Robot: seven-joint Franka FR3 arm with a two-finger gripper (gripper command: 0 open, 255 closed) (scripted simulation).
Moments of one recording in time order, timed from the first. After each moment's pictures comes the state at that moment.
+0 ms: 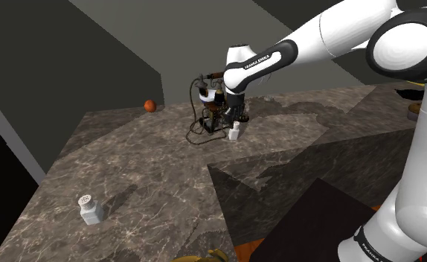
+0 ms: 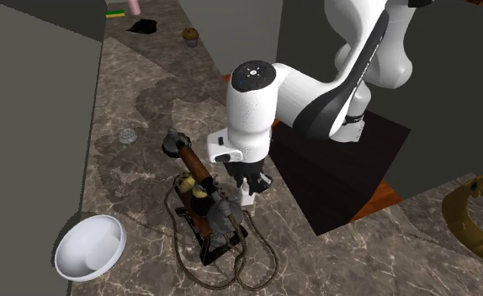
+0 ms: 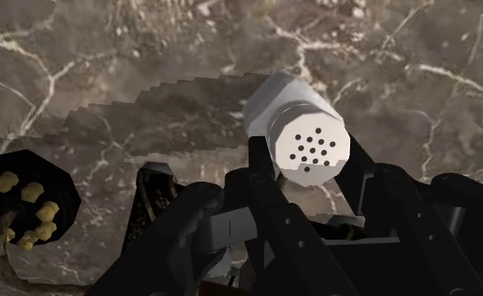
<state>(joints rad) -0.02 0.29 -0.04 -1.87 -0.02 2.15 -0.18</state>
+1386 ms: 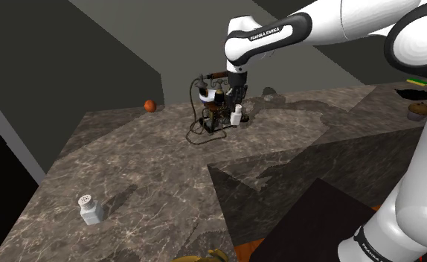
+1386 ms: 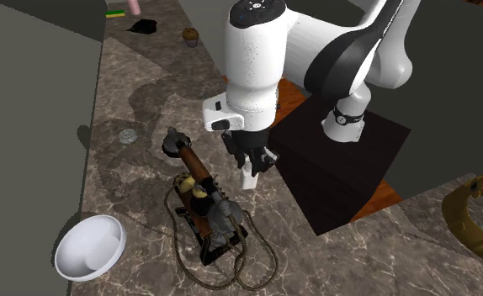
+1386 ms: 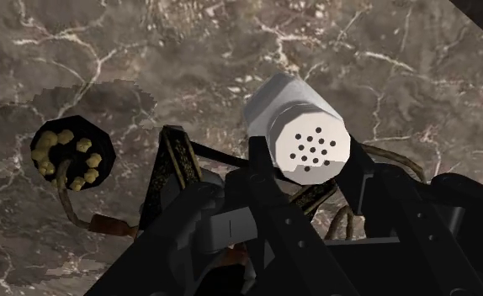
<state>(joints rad) -0.02 0.21 -0.04 -1.74 -0.02 1.93 -0.18</state>
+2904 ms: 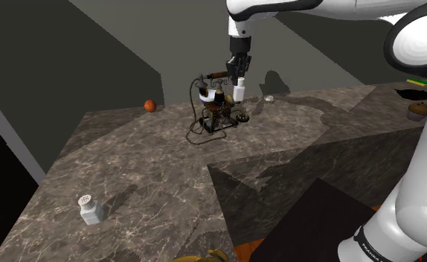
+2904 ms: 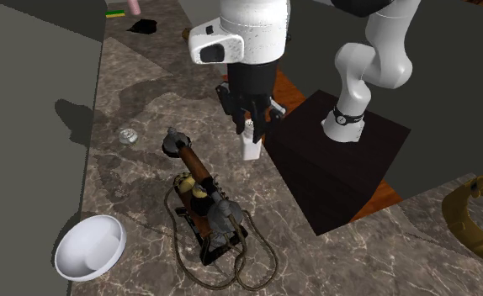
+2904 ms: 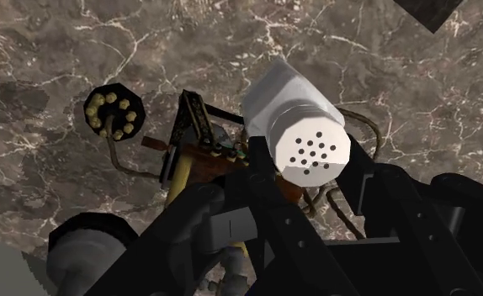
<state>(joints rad) -0.02 0.21 -0.04 -1.42 -0.02 1.62 -0.19</state>
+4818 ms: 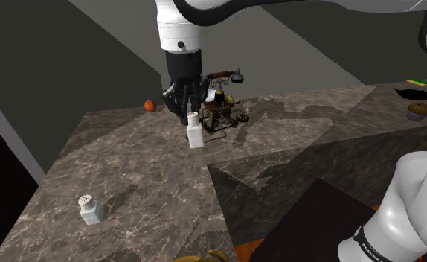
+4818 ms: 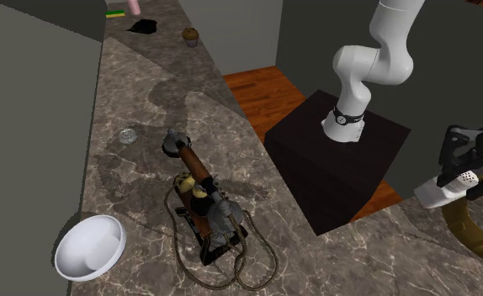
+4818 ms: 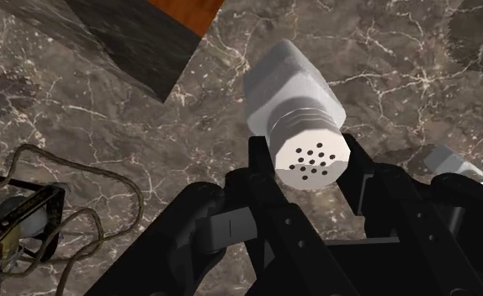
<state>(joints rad) 0.31 0.05 0.24 -1.61 -0.02 1.64 0.42</state>
